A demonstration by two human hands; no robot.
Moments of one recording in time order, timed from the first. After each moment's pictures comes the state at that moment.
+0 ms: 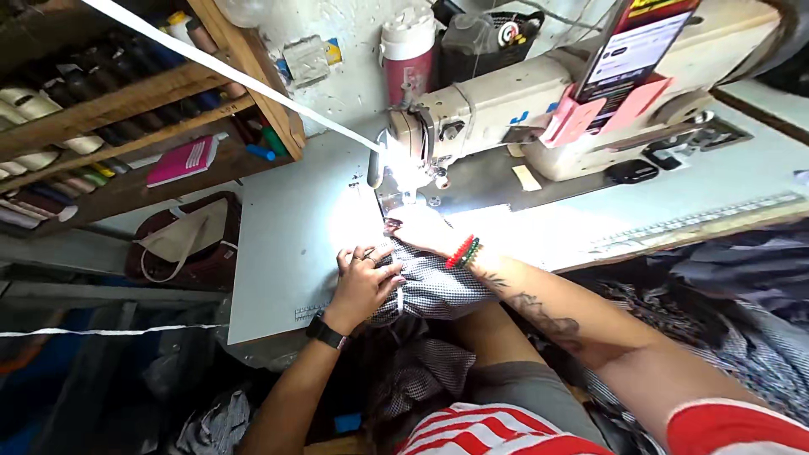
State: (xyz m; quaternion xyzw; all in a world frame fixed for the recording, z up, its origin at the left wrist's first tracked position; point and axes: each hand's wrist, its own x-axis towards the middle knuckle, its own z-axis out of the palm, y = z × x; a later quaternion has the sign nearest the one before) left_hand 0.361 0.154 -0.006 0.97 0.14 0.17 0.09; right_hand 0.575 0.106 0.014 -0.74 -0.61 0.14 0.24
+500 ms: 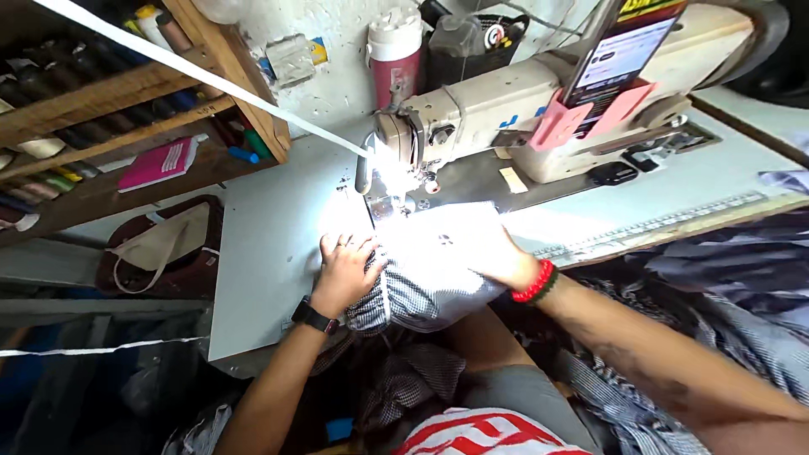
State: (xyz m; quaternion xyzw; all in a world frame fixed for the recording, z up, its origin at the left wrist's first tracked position) left_hand 0.388 0.184 0.006 0.98 0.20 0.08 0.03; right_hand 0.609 0.005 0.011 -0.80 -0.58 0.00 0.16
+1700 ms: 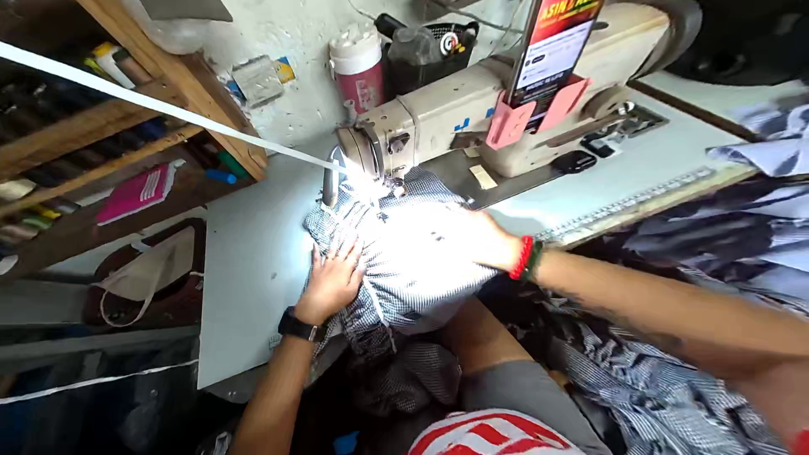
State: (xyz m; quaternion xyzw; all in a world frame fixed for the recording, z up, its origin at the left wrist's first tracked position) left_hand 0.393 0.176 0.014 0.98 0.18 -0.06 0.10; right_hand 0.640 -0.019 0.000 -0.77 -0.63 -0.01 0.10
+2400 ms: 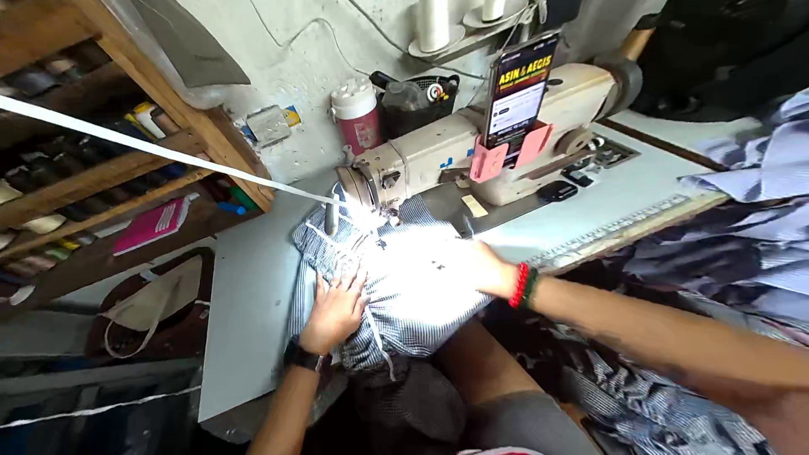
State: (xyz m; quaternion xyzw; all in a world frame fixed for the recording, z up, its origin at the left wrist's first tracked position) left_hand 0.391 0.164 0.020 0.98 0.18 -0.08 0.08; right_hand 0.633 -0.027 0.013 -0.78 -0.61 0.07 0.08
